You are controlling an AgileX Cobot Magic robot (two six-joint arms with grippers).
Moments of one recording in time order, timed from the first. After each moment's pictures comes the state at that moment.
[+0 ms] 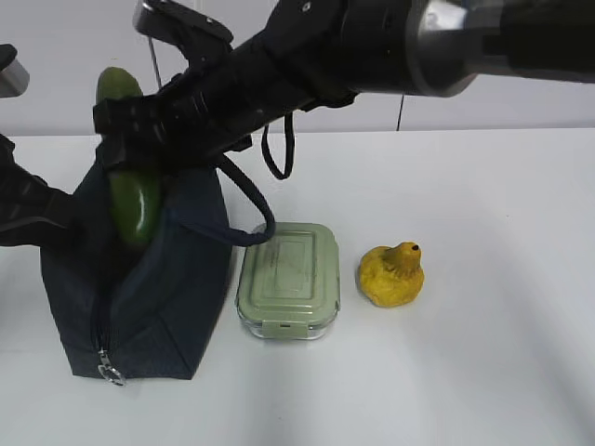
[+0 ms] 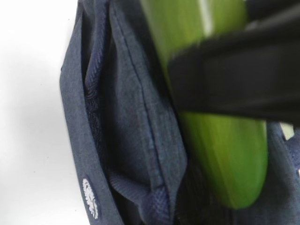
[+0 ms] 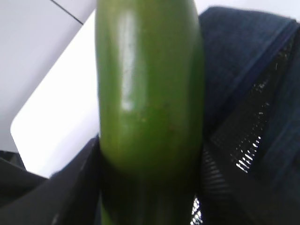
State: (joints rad) left arm -0.21 1.32 -0.88 -0.38 0.75 0.36; right arm 0.65 2.08 -1.73 0.89 0.58 -0.47
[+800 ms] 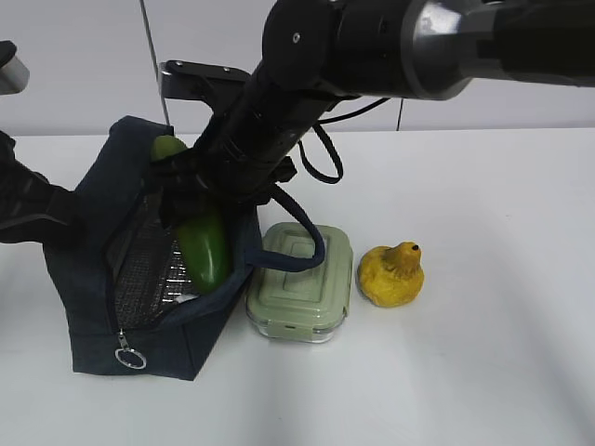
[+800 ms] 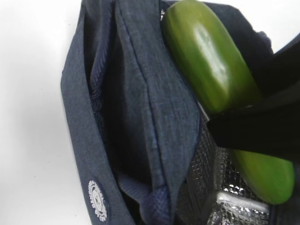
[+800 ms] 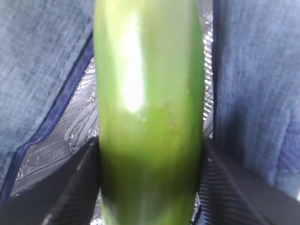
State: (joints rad) left arm -0.21 1.32 -0.88 -0.38 0.73 0.36; right arm 0.65 2.09 -1.74 0.44 0.78 -0.12
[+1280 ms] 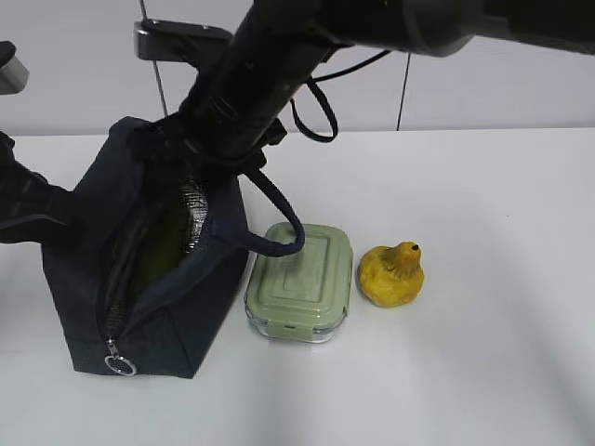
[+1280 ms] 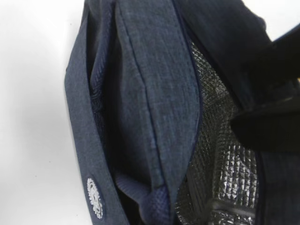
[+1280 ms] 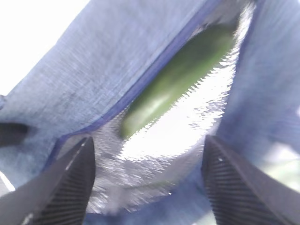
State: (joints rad) left arm -0.21 1.32 -0.88 -0.38 0.73 0.36; right arm 0.65 2.09 -1.89 0.41 0.92 -0.17
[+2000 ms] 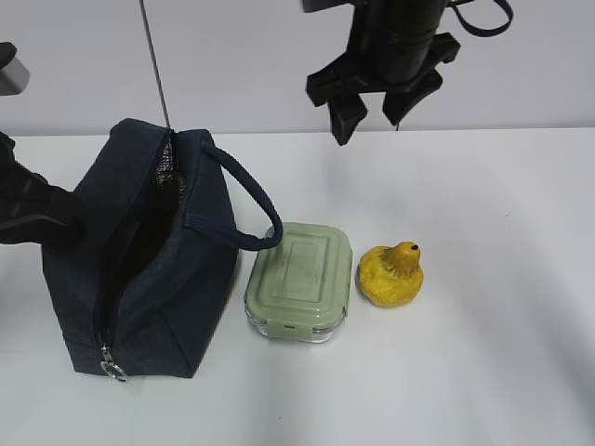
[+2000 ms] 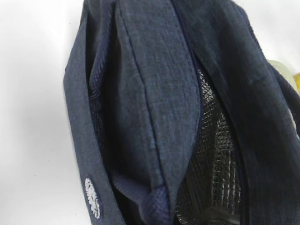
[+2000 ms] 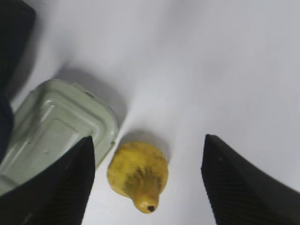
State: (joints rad) left arm -0.21 1.32 -0.88 -0.38 0.73 0.36; right arm 0.44 2.00 -1.94 -0.08 1.24 0.03
